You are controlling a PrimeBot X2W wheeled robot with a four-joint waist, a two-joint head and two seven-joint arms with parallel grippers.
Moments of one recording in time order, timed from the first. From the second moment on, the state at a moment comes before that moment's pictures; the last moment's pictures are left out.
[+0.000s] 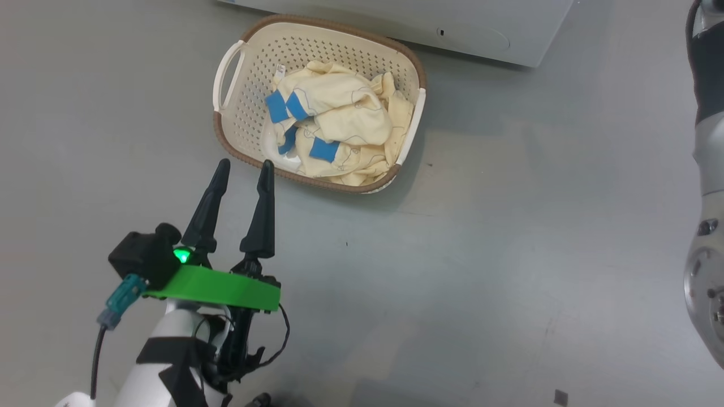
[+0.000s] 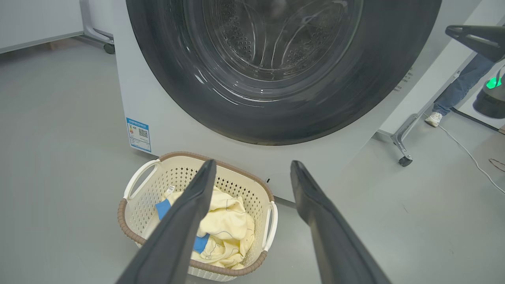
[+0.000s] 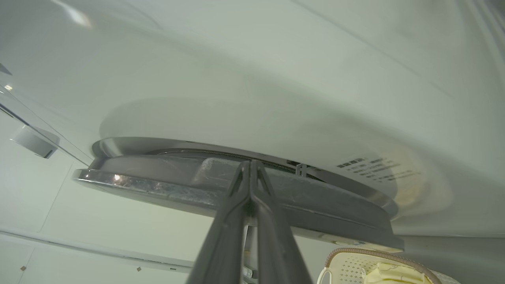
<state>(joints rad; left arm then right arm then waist) -0.36 0.04 -0.26 0.20 -0.45 -0.12 -0.25 -1.26 -0.07 -0.06 0.76 1.04 0.13 0.33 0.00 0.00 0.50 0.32</state>
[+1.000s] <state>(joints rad) -0.39 0.03 -0.30 0.21 -0.45 -0.12 -0.25 -1.52 -0.08 -0.09 1.14 1.04 0.13 0.37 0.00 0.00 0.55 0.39</state>
